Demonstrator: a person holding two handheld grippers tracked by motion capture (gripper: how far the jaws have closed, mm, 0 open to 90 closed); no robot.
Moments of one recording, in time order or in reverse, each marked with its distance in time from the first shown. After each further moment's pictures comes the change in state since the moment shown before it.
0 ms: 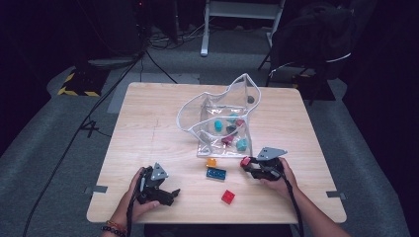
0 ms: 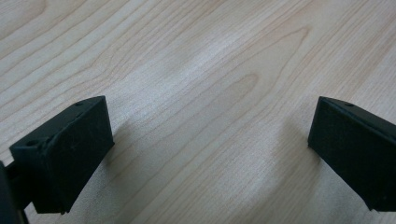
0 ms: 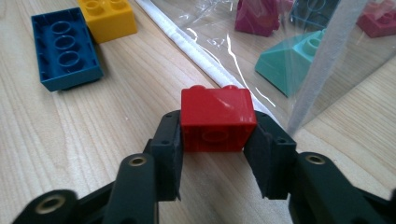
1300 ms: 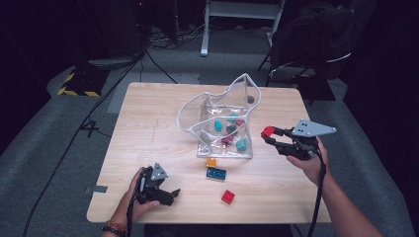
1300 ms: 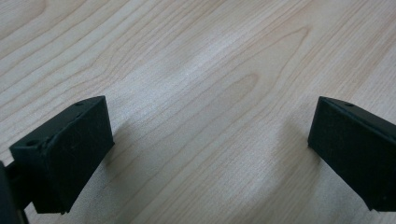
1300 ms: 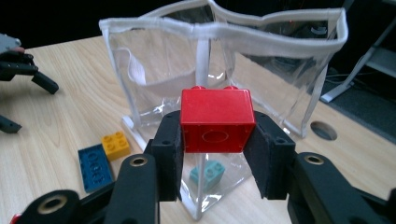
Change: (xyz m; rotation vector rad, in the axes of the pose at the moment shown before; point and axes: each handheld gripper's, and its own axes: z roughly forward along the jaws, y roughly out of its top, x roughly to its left) left arm 0.000 0.000 0.000 0.000 0.000 0.000; right arm -0.026 0.081 -0.121 -0.262 -0.080 -0.024
